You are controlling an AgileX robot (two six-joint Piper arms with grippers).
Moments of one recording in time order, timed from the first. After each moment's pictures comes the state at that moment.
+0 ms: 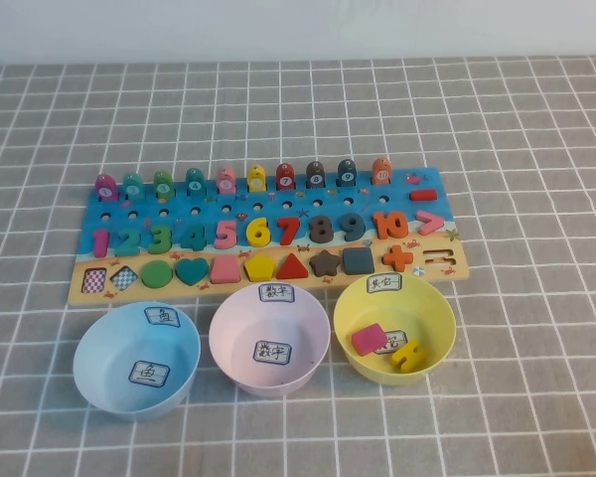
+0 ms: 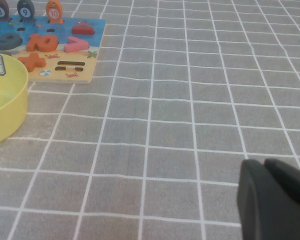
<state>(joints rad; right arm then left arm) 0.08 -0.01 0.03 0.07 0.37 -0.05 -0.14 -0.01 0.03 0.05 0.37 0.13</state>
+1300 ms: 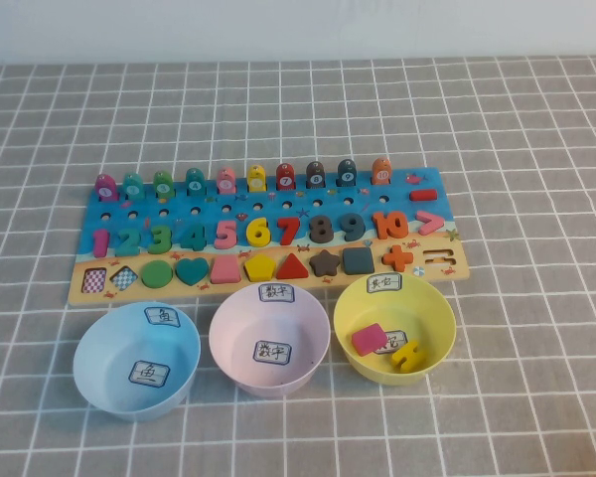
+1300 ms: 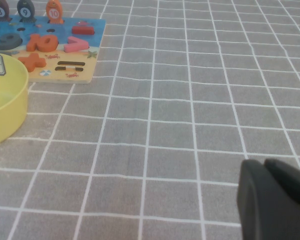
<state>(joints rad) 0.08 -0.01 0.03 0.07 0.37 -0.05 -0.14 0.07 -0.06 -0.56 0.09 0.00</state>
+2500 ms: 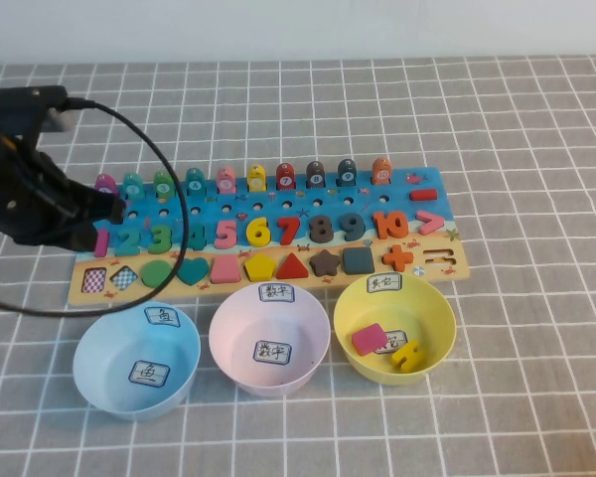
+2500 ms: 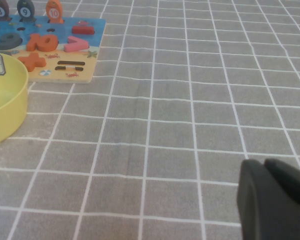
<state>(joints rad) 0.08 -0.01 0.03 0.07 0.37 -0.05 -0.14 1.57 -1.24 -0.16 0.90 0.10</state>
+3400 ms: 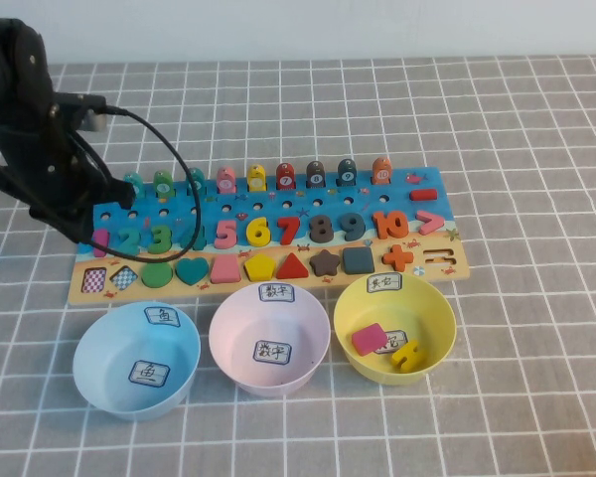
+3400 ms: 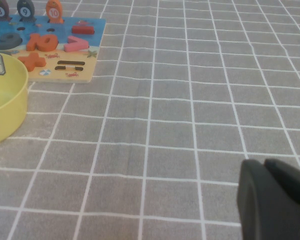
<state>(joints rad) 0.08 -0.01 0.03 0.07 0.37 -0.05 -0.14 2.00 -1.69 0.05 1.17 0.02</state>
